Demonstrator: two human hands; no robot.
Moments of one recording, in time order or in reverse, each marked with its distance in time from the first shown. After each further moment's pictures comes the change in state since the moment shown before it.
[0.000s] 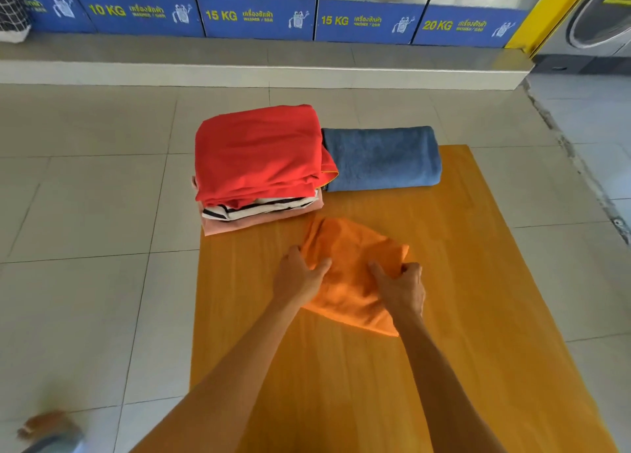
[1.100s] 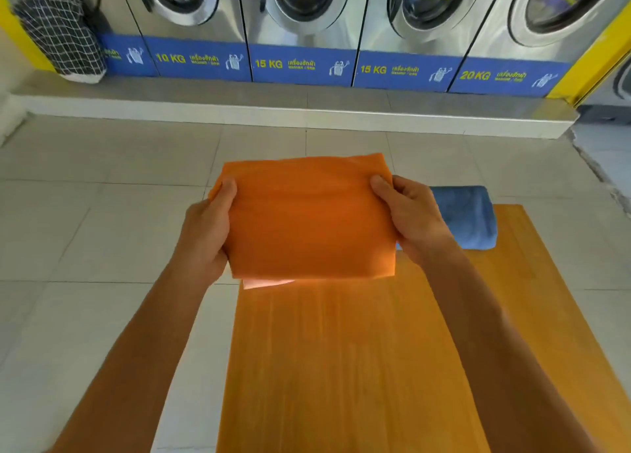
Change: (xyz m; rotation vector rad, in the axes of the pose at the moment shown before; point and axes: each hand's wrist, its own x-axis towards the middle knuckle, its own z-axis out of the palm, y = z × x) left_hand 0.024 0.041 -0.230 -0.833 0.252 0.002; right_hand -0.014 -0.252 -0.003 0.491 -0.512 -0.449
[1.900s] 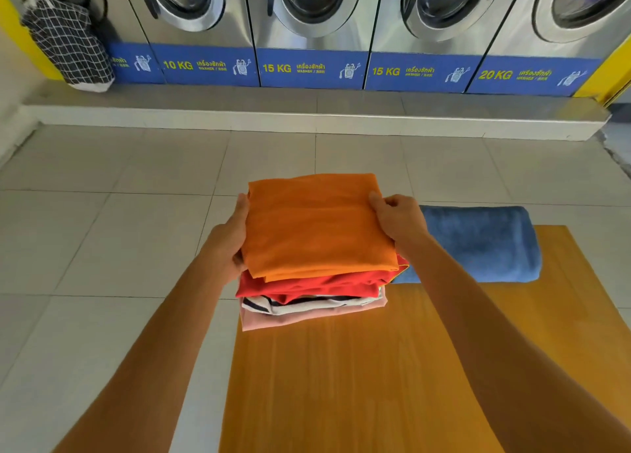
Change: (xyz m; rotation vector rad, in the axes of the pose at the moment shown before) left_hand 0.129 -0.030 0.022 -0.011 -0.010 -0.321; right_hand 0.133 0.058 0.024 -0.385 0.135 0.128
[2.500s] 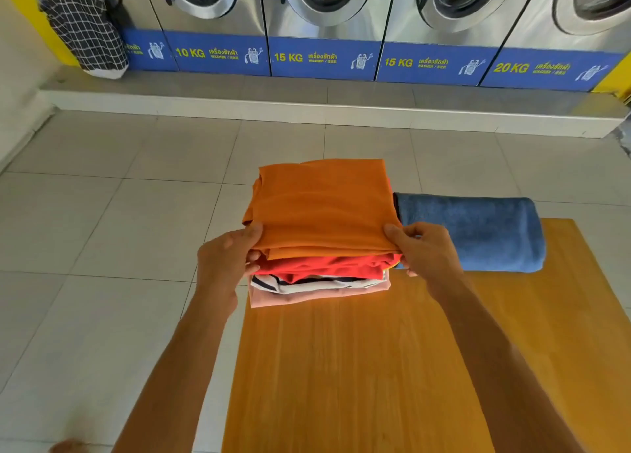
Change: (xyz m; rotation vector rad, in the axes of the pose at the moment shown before) left_hand -0.057 -0.051 -0.016 0.062 0.176 0.336; right_hand -0.077 0.030 -0.032 0.026 -0.038 0.014
